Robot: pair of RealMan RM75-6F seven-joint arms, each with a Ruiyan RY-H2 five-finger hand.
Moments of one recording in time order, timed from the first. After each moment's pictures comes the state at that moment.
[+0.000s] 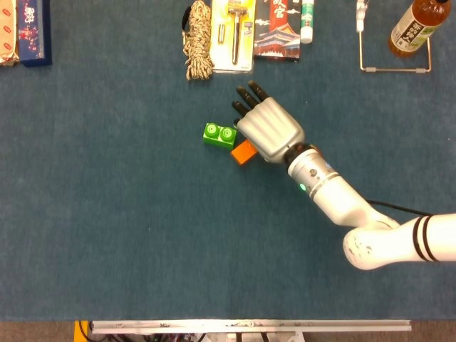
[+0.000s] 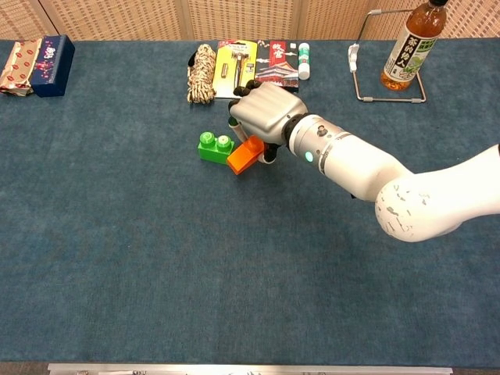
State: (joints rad) left arm 0.06 -0.88 -0.01 -1.46 1.42 1.50 -0.23; right arm 1.07 -1.74 0.10 -1.47 -0.79 0.95 -0.89
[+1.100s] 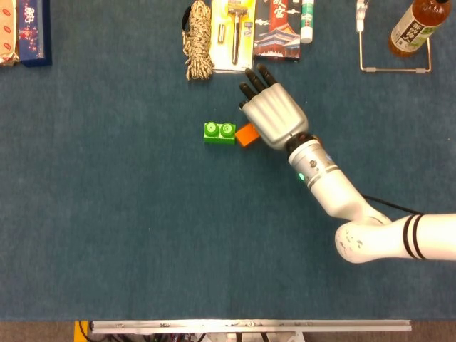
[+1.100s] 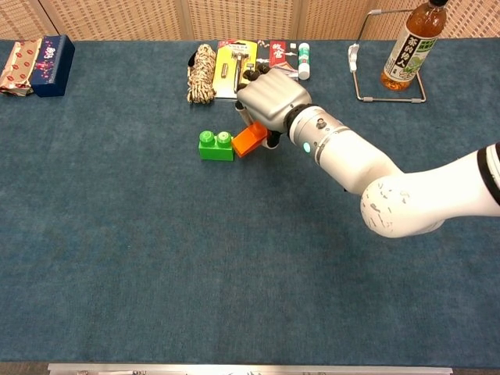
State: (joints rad) left arm 0.06 -0.88 -0.01 -1.46 1.42 1.49 -0.23; right arm 1.06 -1.80 0.14 -1.36 -0.79 1.00 -0.90
